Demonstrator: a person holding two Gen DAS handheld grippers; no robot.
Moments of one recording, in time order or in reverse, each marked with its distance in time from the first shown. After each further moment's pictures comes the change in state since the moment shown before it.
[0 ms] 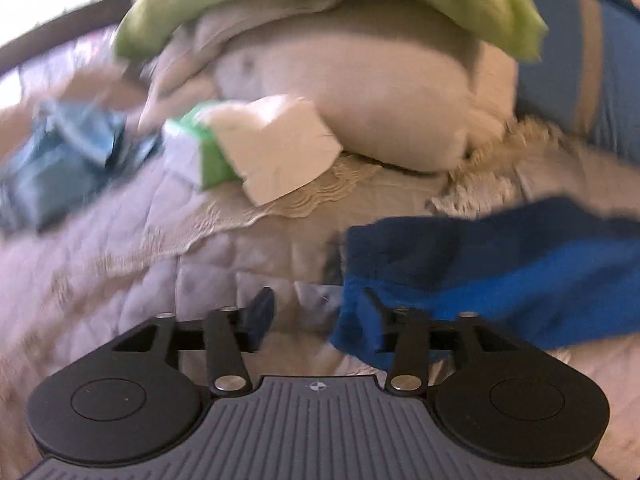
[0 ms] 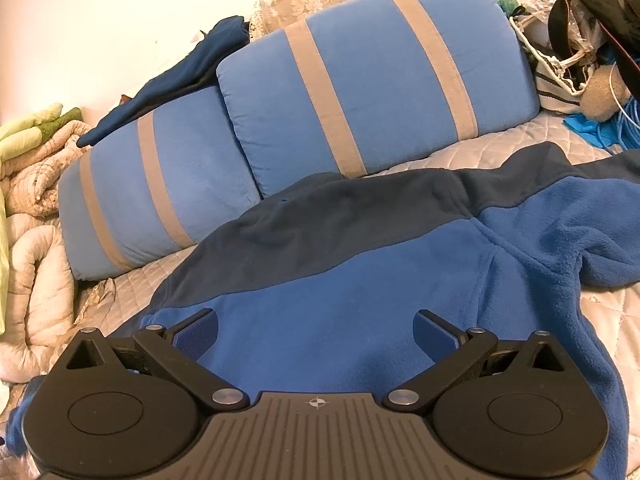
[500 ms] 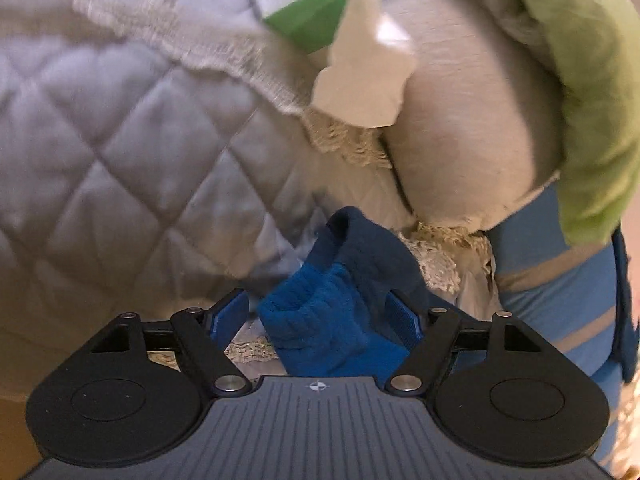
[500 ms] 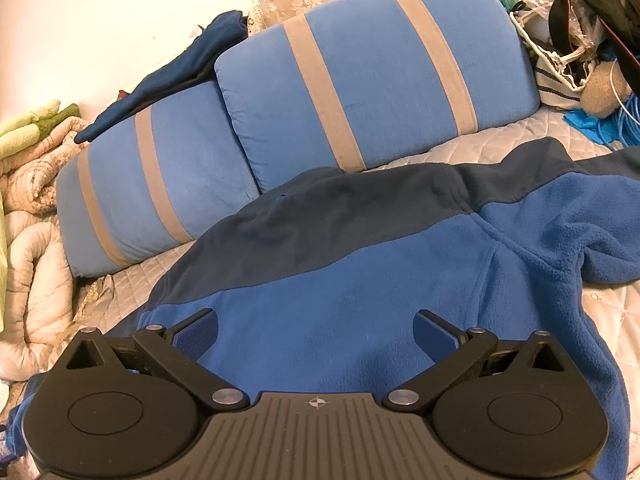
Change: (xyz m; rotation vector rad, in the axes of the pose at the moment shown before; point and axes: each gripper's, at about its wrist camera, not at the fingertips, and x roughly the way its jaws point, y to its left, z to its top) left arm 0.075 0.065 -0.024 -0.759 0.236 -0.451; right arm 0.002 0.000 0.001 0.004 0.015 -0.003
